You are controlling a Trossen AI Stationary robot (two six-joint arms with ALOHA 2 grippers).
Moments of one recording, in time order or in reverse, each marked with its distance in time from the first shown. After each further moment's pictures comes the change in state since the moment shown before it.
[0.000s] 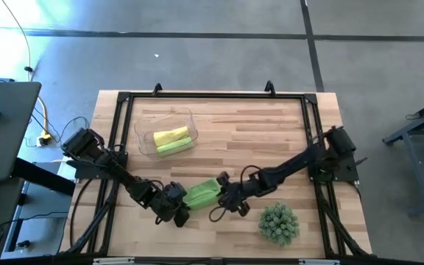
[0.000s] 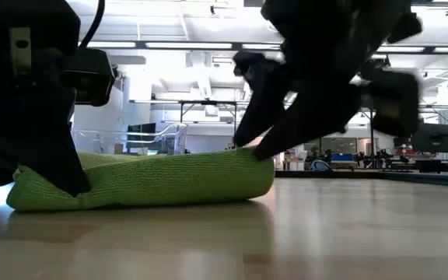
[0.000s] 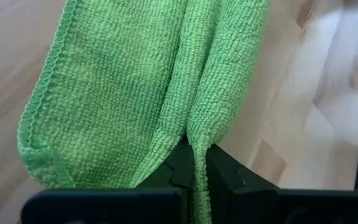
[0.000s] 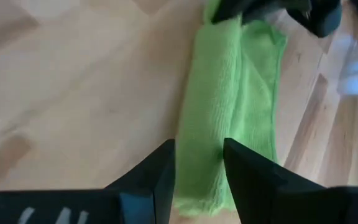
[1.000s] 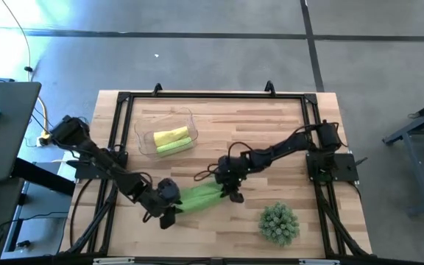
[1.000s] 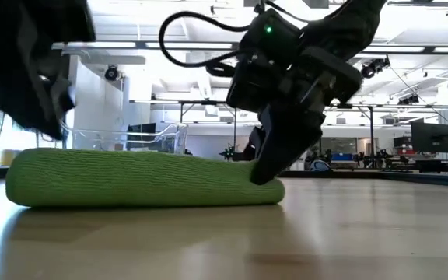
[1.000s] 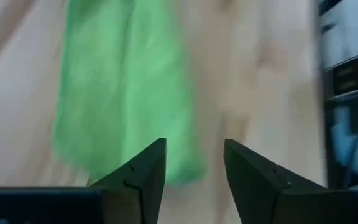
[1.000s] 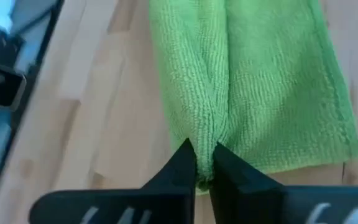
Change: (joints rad) left arm -0.011 -0.261 -0.008 -0.153 0.018 0.396; right arm -0.260 0.093 0.000 -0.009 -0.621 0.649
